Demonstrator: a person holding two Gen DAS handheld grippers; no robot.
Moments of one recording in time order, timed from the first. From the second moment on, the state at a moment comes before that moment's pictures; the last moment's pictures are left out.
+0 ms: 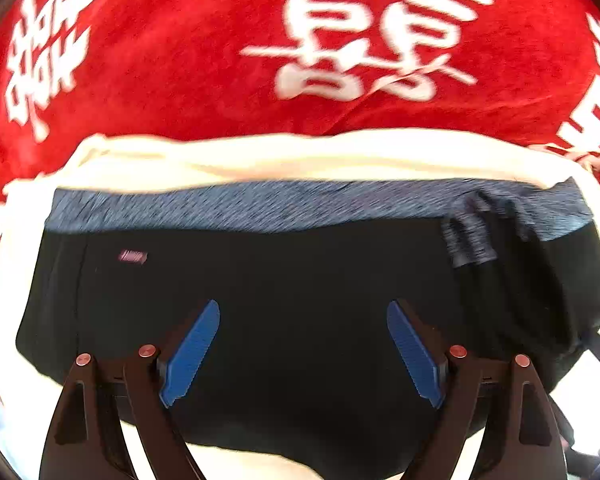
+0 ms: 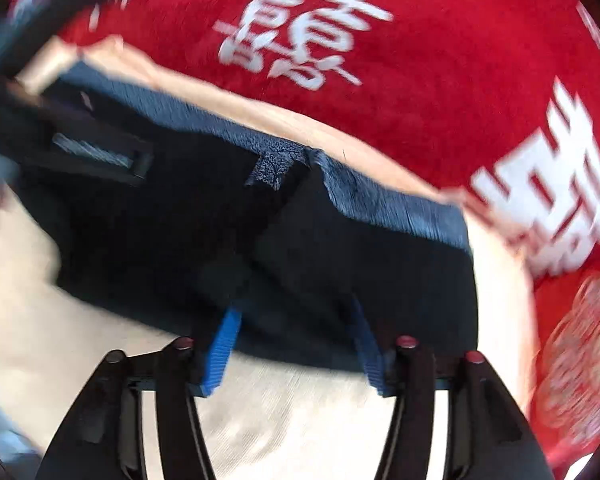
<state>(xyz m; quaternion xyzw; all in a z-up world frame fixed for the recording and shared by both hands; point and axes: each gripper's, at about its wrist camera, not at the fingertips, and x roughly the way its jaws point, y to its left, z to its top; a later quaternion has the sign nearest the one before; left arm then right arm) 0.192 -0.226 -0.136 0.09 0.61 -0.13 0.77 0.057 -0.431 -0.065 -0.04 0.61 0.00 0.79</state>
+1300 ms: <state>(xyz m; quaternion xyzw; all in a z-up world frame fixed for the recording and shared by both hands) 0.208 -0.318 -0.106 0.10 0.60 -0.17 0.77 0.062 -0.541 -0.057 0.34 0.61 0.11 0.71</state>
